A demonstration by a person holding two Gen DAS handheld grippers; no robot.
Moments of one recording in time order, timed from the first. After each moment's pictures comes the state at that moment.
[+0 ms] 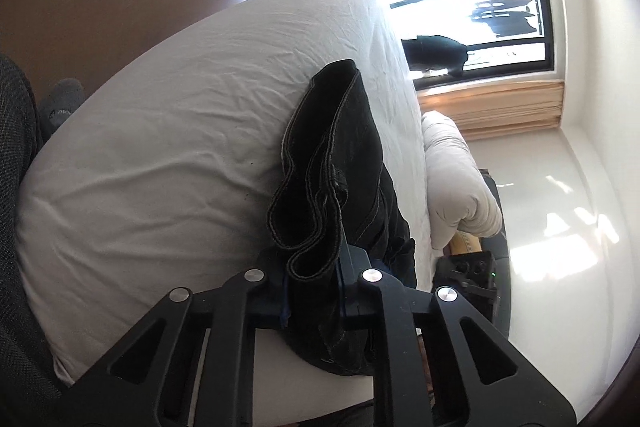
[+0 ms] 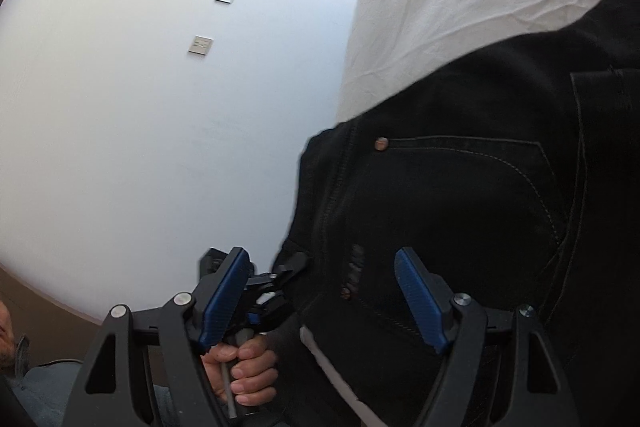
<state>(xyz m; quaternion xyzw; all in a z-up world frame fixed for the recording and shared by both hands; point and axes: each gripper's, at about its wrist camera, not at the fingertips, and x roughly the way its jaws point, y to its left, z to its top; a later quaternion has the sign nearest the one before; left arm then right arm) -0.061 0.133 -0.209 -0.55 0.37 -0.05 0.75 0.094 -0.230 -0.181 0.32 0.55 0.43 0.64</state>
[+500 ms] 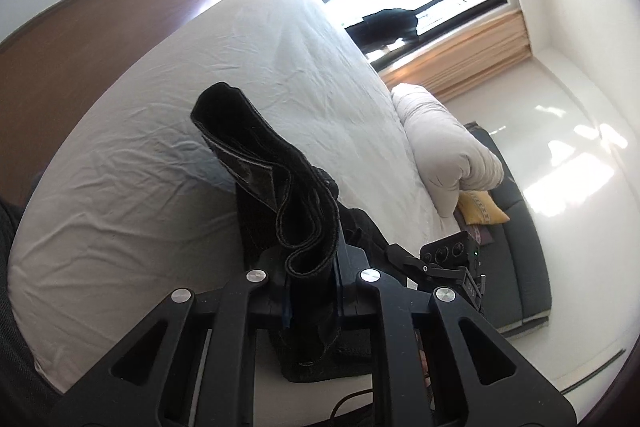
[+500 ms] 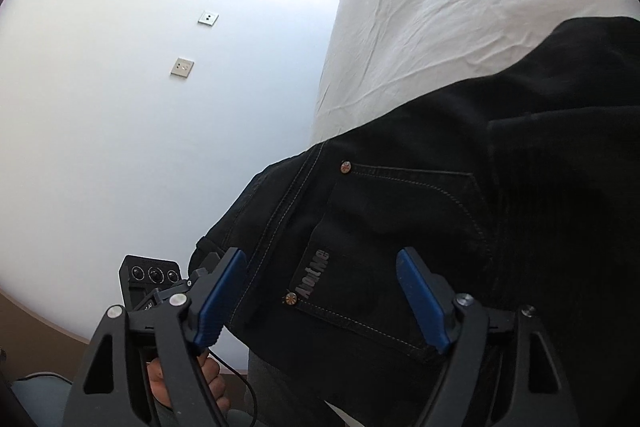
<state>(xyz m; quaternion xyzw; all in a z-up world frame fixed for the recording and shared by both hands) -0.029 0.063 -0.101 -0.41 0.35 -0.10 0.84 0.094 -0.267 -0.172 0.34 0.52 0.40 0.68</state>
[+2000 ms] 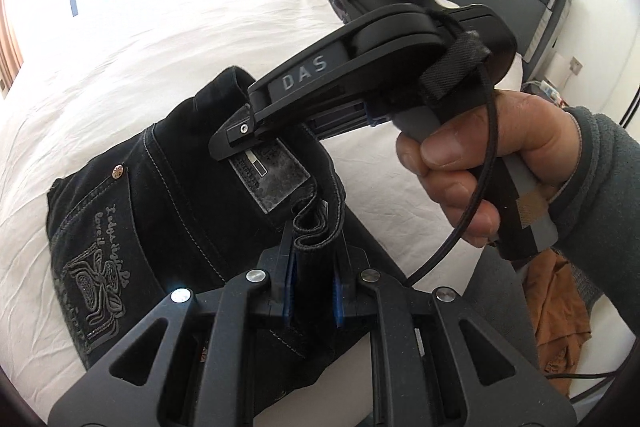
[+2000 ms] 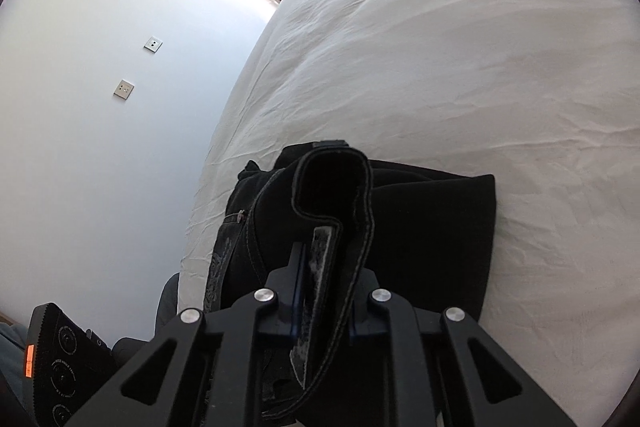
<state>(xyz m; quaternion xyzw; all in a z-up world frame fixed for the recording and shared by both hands) 0.039 -0.351 -0.090 0.07 0.43 -0.31 0.85 0.099 -0.481 -0.166 0.24 0.52 0.28 0.77</state>
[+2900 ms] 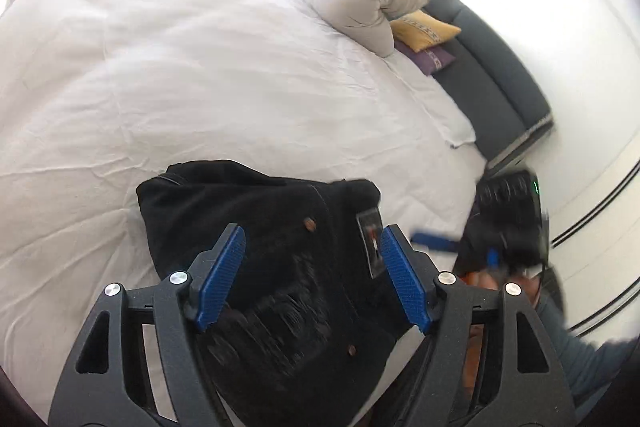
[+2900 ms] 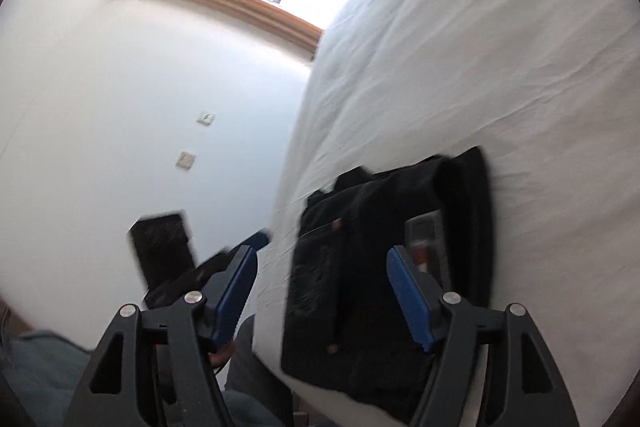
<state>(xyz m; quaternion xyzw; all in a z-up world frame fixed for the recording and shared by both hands) 0.155 -0.182 -0.078 -0.18 0.46 -0.35 0.80 0.033 -0.518 -0.140 0.38 0.41 0.34 0.76</state>
